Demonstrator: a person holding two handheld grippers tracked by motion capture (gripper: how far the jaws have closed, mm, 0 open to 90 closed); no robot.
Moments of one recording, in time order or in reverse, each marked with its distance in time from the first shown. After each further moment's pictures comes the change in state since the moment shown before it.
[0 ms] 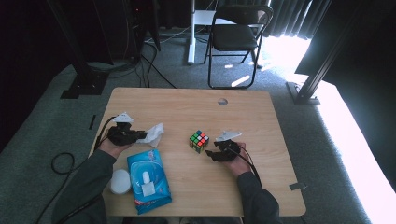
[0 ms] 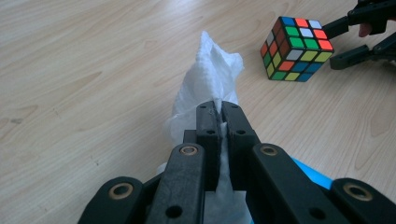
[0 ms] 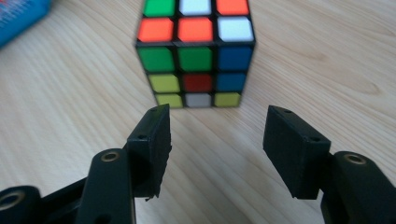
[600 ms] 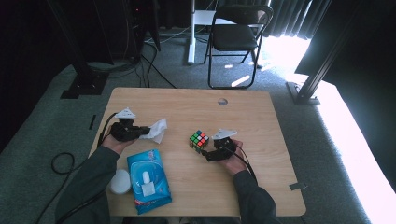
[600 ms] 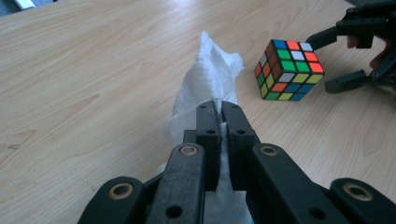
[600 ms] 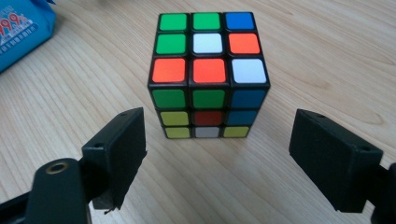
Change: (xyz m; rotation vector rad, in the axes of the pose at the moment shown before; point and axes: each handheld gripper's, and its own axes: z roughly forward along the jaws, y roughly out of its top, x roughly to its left) left arm -0.002 0.014 0.002 -0.038 -0.011 -0.004; right arm 0.008 0.013 0.007 -0.038 -0.022 -0.011
